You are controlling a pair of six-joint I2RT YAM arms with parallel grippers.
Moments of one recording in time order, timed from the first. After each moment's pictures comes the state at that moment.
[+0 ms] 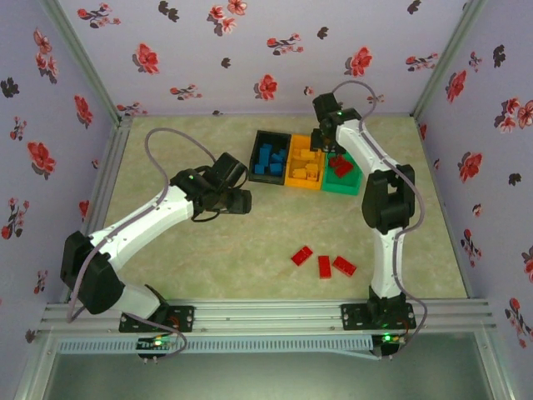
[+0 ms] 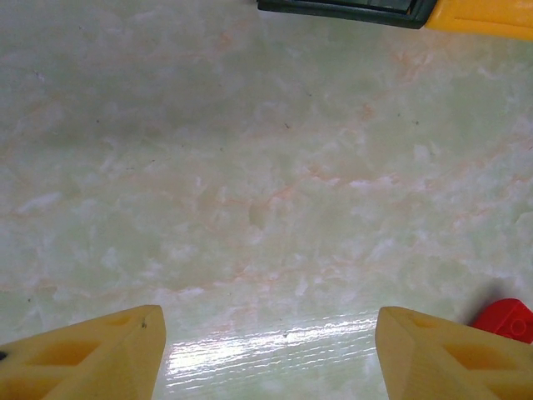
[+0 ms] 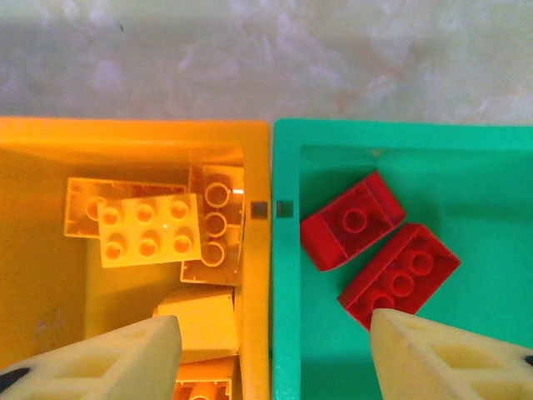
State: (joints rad) left arm -0.77 1.45 1.27 -0.92 -0.15 -0.61; right arm 0.31 2.15 1.95 -0.96 0.19 0.38
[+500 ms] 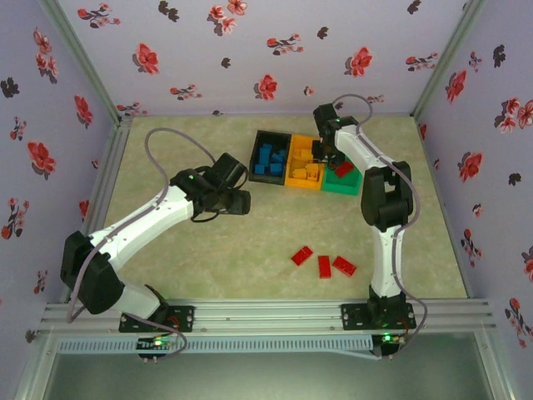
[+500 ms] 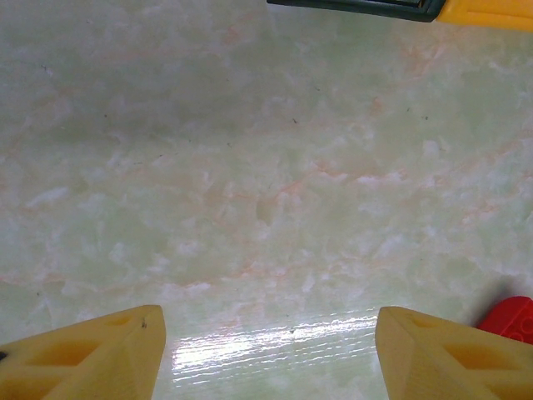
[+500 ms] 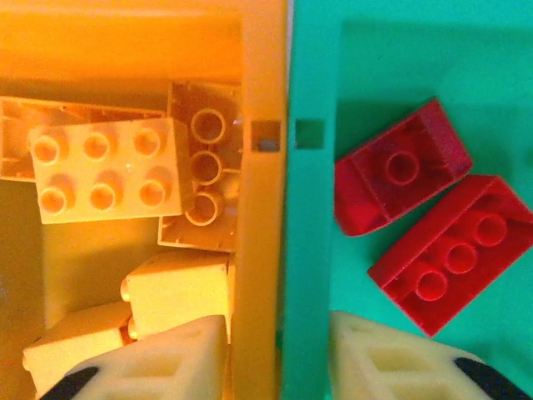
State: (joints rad) left arm -0.77 1.45 1.27 -0.94 -0.16 -0.61; right arm 0.29 2.18 1.87 -0.94 0.09 0.37
